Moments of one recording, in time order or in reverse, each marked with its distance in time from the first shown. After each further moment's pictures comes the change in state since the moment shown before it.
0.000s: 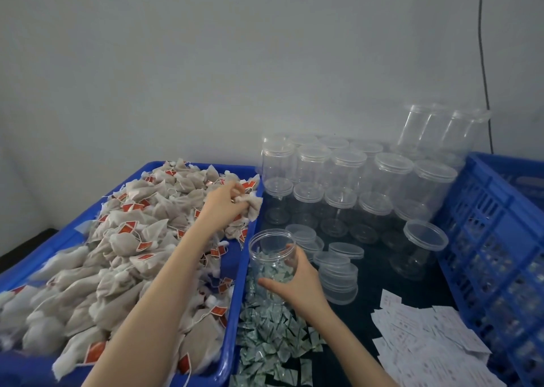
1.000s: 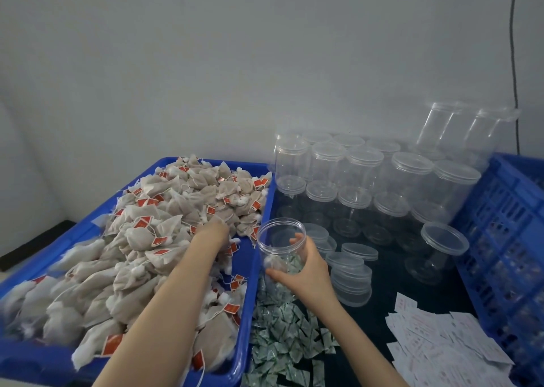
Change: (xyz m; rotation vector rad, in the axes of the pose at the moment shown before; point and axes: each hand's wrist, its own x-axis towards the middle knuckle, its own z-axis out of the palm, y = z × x) left_hand -0.006 -0.063 0.010 0.967 -0.473 -0.250; right_hand 0.012 -0.005 0.006 0.064 0.024 -0.092
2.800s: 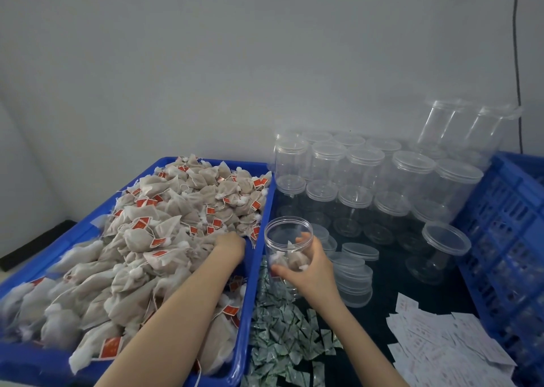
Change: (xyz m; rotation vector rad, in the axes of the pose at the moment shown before) left_hand -0.003 0.040 0.016 0.394 -0.124 0.073; right_hand 0.005 0.008 -0.004 0.034 0.073 -0.001
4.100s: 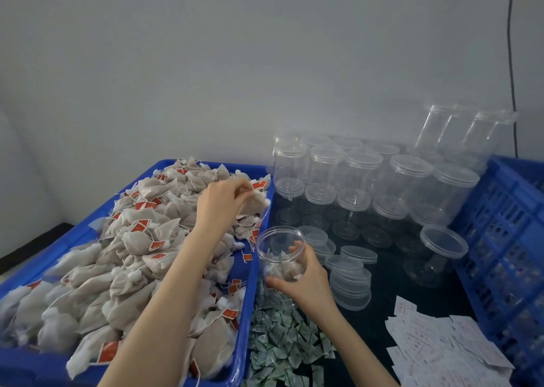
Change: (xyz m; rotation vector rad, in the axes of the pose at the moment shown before) left_hand -0.053 -0.049 -0.059 -0.973 1.032 0.002; right_hand -0.008 -0.002 0.004 -0.003 -0.075 0.028
